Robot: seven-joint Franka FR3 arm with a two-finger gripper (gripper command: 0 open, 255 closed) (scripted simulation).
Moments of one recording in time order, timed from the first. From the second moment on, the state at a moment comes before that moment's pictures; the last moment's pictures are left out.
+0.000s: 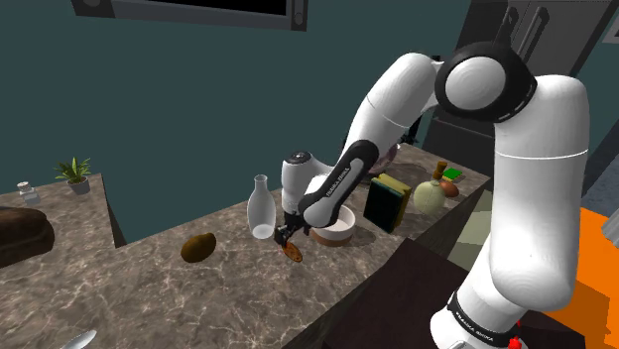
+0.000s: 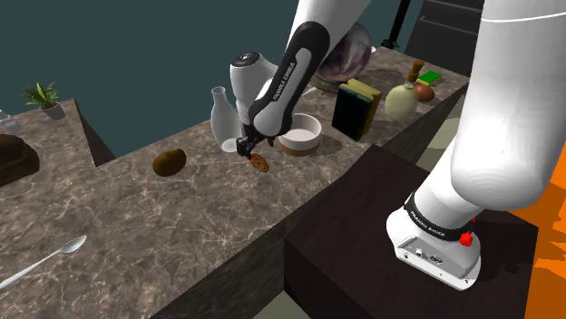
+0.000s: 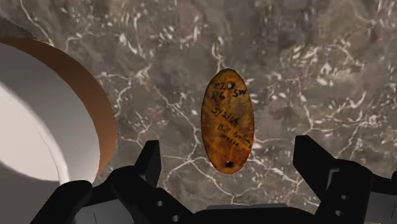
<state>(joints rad) 0.06 0.36 0.11 -2.34 -0.32 2.72 0.59</state>
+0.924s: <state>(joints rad) 0.10 0.55 0.05 -2.26 -0.38 2.83 0.65</state>
